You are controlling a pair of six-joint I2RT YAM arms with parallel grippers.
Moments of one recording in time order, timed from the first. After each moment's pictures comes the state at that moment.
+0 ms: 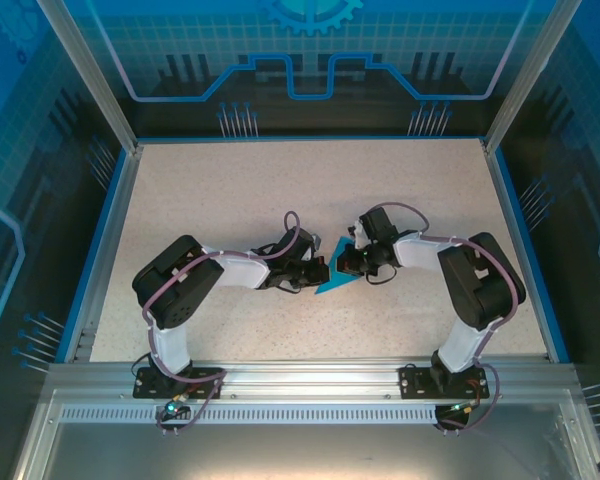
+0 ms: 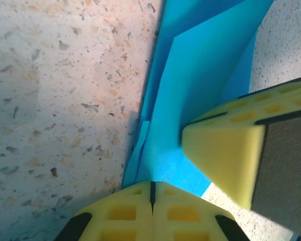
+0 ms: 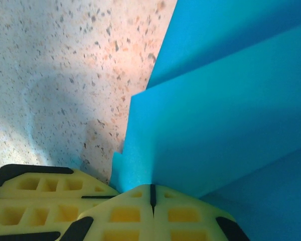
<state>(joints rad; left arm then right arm) -0.72 1.87 0.89 0.12 0.31 -0.86 0.41 1.74 0.85 -0.23 -0.48 0.57</state>
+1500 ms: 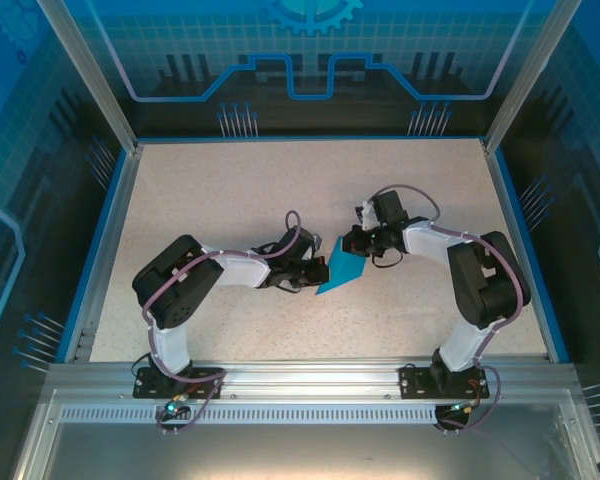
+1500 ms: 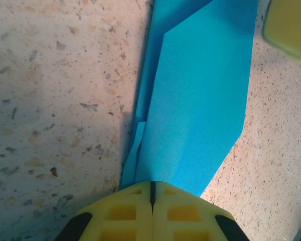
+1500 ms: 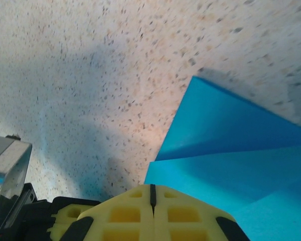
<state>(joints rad) -0.72 1.87 0.90 0.09 0.32 -0.84 0.33 1.74 0.94 -0.24 -0.51 0.49</state>
